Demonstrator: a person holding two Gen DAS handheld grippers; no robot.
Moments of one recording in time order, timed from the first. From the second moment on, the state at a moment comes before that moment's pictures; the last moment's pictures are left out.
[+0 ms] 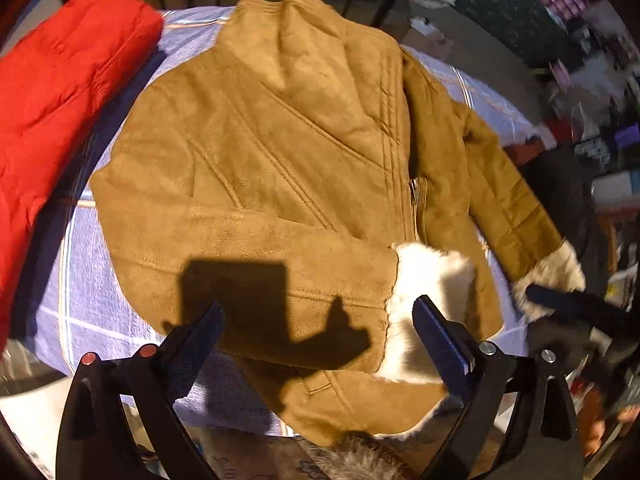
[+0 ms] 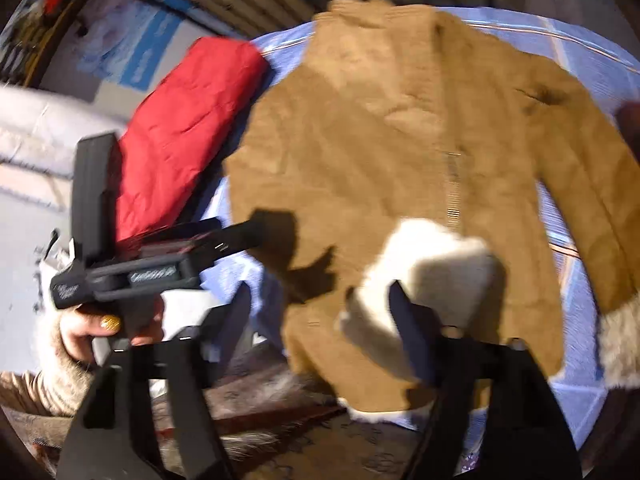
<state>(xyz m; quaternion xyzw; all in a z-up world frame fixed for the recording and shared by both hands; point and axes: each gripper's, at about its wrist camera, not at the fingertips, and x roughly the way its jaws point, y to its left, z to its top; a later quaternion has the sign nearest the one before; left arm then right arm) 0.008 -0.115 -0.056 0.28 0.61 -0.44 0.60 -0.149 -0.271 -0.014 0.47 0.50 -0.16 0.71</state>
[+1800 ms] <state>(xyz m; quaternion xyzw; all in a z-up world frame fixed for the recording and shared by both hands) 0.154 0.245 -0.067 0.16 0.60 0.10 0.78 -0.182 -0.317 -0.057 0.50 0.52 -0.25 0.65</state>
